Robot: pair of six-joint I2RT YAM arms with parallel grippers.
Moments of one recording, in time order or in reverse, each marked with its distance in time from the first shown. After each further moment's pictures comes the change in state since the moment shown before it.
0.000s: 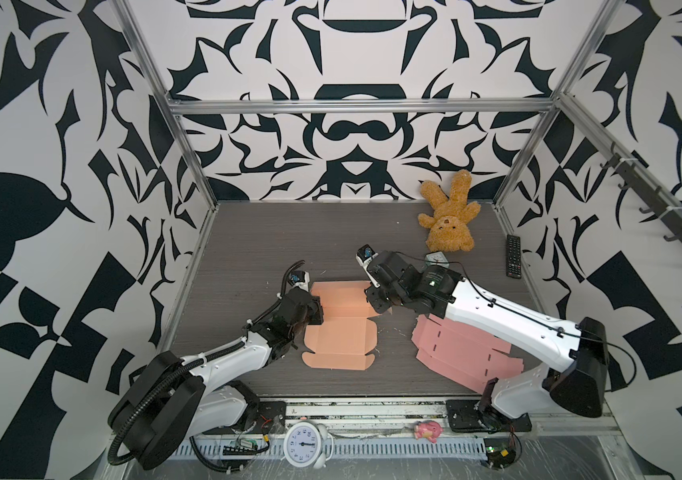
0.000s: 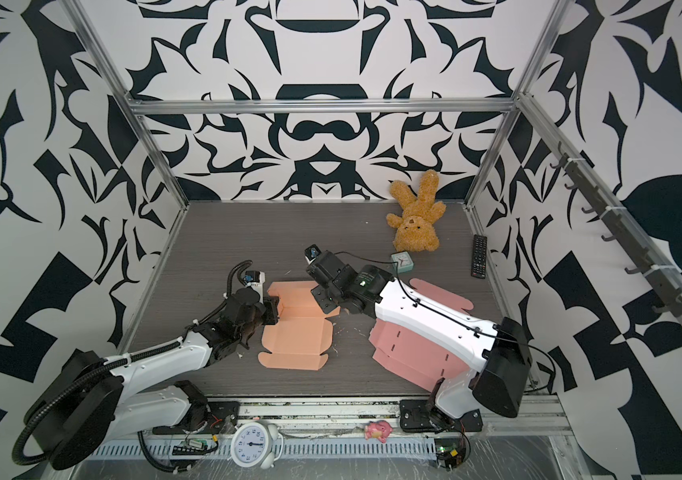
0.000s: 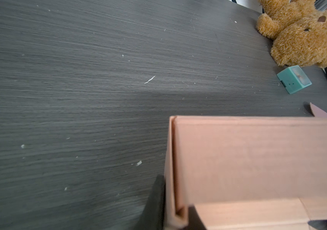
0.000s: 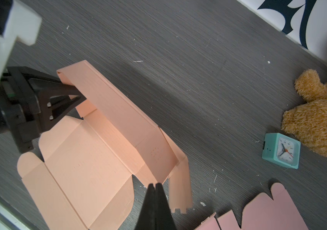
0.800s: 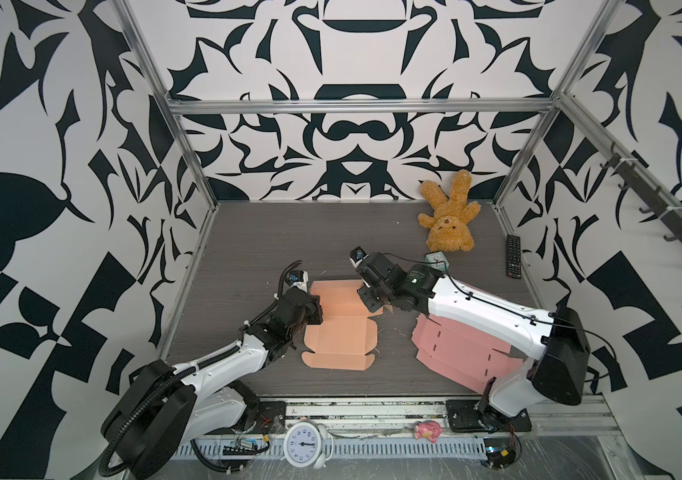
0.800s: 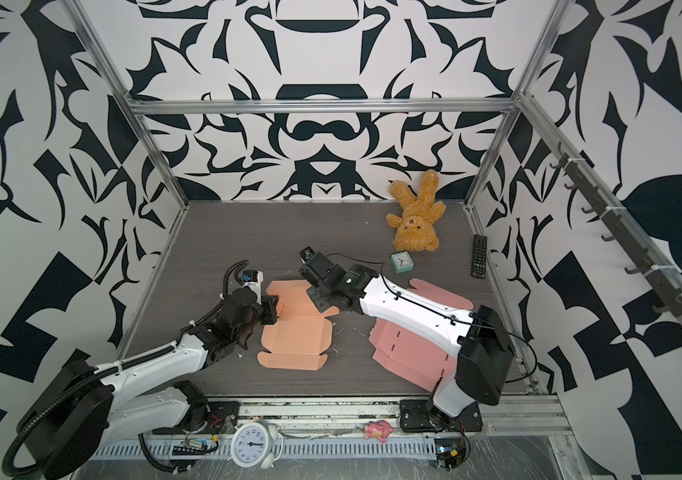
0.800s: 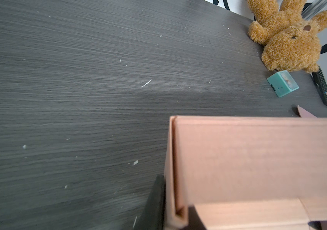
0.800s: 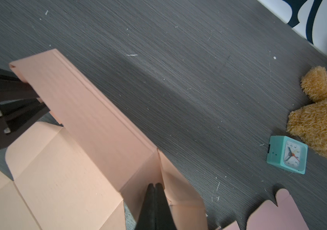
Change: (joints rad) left arm 0.000 -0.051 0.000 -0.020 0.013 -0.009; right arm 0.002 0.084 0.000 0.058 0.008 -0.004
